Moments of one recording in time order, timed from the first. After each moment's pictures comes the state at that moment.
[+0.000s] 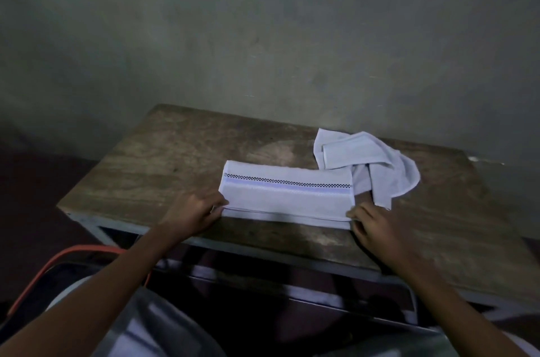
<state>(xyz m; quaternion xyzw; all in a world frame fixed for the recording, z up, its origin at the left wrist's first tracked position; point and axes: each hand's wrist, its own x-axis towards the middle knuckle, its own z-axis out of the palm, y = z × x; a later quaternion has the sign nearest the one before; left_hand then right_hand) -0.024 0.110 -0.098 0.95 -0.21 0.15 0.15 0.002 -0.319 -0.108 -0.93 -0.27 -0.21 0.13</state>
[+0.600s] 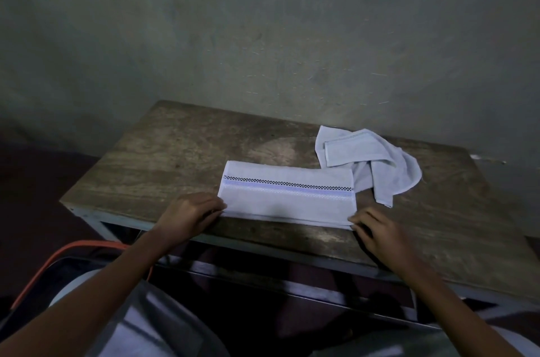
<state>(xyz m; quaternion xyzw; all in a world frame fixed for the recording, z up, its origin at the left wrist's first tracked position) -0.043 0.115 -0.102 0.93 -0.26 0.19 0.17 -0.019 -0.321 -0.104 -0.92 -0.27 -0.19 0.21</state>
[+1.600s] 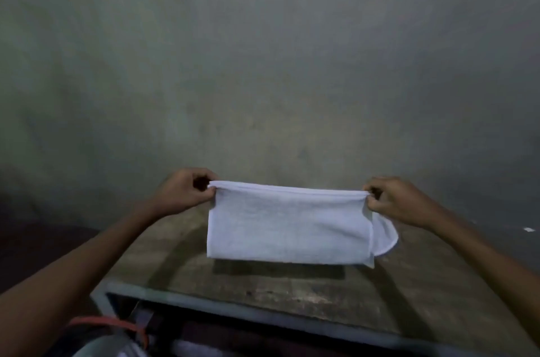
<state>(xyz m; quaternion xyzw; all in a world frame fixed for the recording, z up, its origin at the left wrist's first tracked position) -0.014 0.110 0.118 0.91 -0.15 0.17 0.36 0.010 -0.332 0.146 -0.95 -0.25 -0.13 0.15</state>
